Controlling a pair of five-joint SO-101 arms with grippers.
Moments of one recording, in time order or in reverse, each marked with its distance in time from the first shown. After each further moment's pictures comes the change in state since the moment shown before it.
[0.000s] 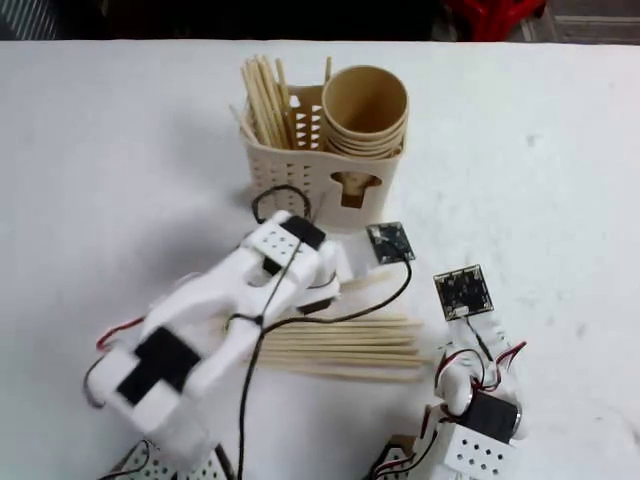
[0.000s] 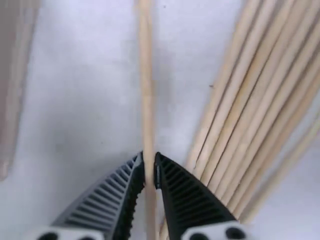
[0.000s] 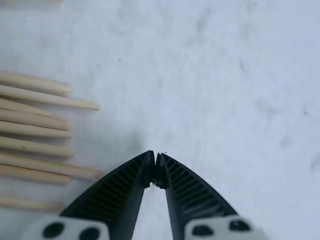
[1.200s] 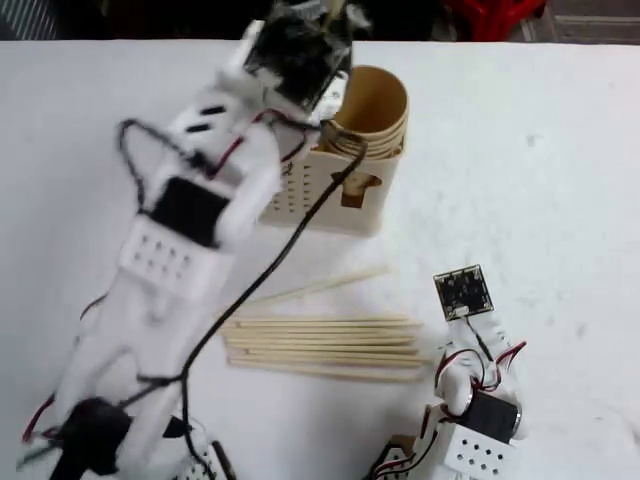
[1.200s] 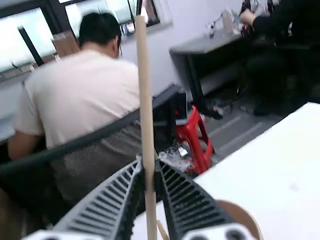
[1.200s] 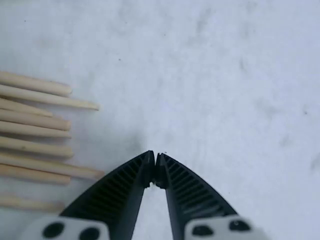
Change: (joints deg) left arm -7.5 -24.4 -25.8 -31.6 20.2; right arm 0.0 0.0 0.0 0.0 0.0
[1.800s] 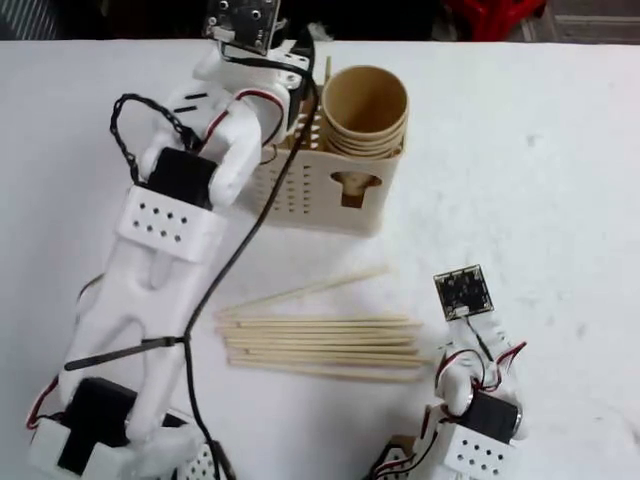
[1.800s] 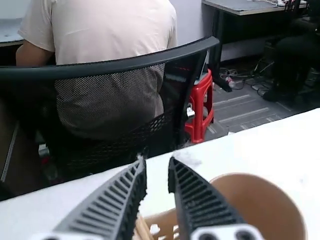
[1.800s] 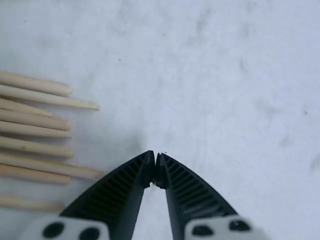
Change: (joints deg) left arm -8.0 5.7 0.0 4.4 15.2; right arm 0.0 0.0 0.0 0.0 0.0
